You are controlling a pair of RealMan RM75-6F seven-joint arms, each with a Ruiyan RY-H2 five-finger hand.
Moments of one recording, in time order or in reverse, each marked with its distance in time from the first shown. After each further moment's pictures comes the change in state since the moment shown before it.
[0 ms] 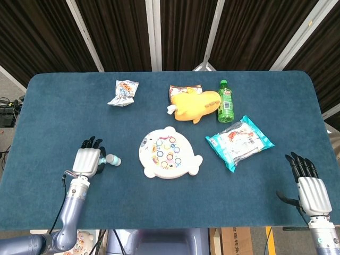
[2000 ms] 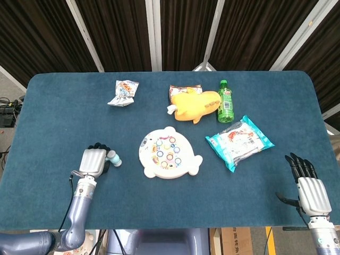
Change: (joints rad) left arm -0.055 -0.063 0.020 0.040 -0.048 0.035 -0.022; right arm 0.003 0.009 -0.003 -0.011 0.009 -0.017 0.018
